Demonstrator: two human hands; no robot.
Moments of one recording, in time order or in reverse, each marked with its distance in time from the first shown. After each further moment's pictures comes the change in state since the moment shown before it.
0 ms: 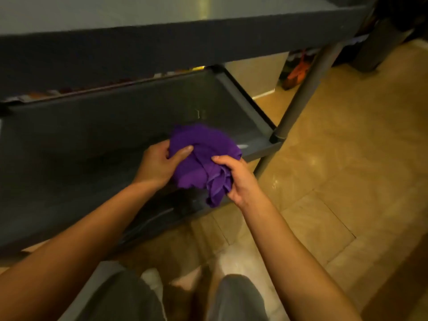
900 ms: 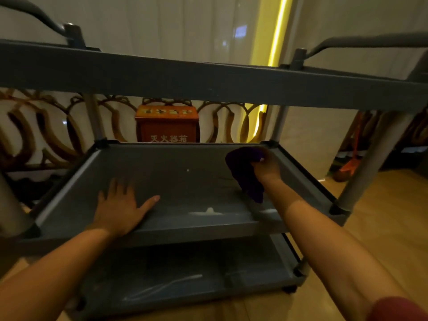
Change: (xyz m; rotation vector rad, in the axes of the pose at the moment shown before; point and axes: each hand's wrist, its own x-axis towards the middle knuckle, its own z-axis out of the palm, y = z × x) left_hand -0.063 -0.103 -0.158 1.027 0.311 -0.326; right_hand 0.153 -0.027 0.063 -1.120 0.106 -0.590
